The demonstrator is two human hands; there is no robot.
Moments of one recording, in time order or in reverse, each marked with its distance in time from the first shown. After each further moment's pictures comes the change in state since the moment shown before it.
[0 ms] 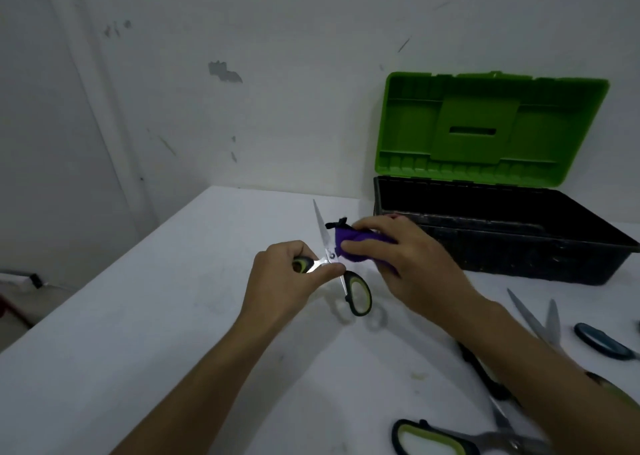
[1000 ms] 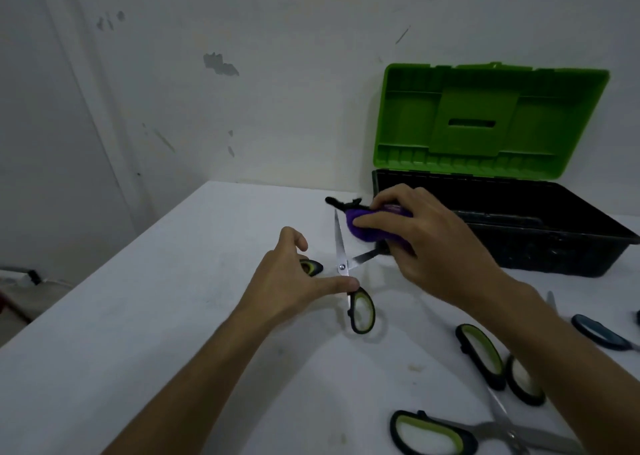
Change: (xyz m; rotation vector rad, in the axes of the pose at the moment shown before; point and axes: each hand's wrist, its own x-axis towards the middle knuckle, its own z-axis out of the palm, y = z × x) left_hand -0.002 0.004 -0.003 0.100 -0.229 -0.149; right_hand 0.008 -0.003 -0.036 -0.053 -0.001 0.024
